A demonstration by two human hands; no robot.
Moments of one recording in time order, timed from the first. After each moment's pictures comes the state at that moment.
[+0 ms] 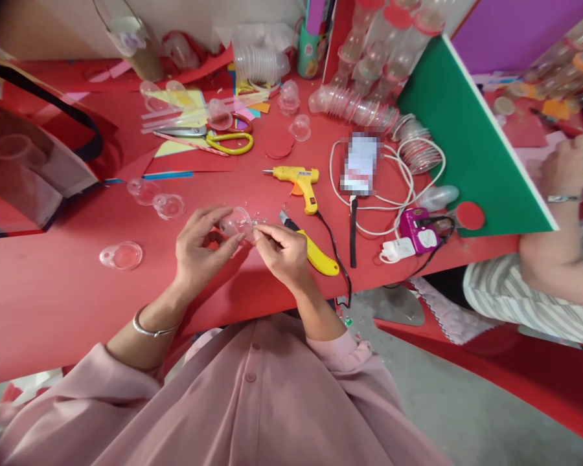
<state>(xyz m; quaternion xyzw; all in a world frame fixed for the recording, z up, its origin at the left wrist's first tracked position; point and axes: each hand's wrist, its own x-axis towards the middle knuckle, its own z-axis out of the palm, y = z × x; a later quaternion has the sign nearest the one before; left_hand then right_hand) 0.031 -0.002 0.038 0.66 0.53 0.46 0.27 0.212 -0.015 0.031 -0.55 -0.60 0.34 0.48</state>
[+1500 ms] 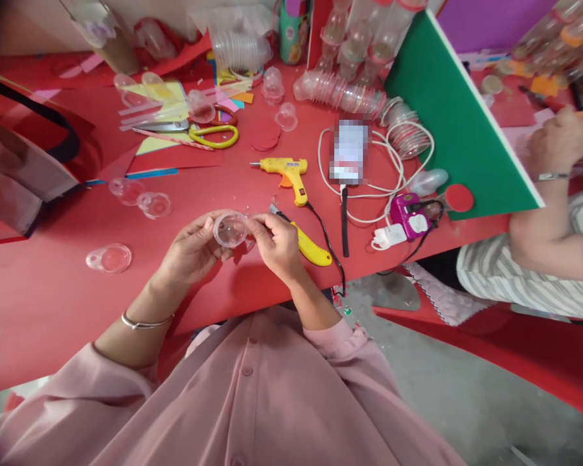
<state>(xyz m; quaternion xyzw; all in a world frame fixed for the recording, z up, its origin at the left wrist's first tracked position) 0.031 0.005 0.041 0.32 0.35 0.45 0.76 0.216 -0.011 0.025 -0.56 -0.57 0.36 0.48</state>
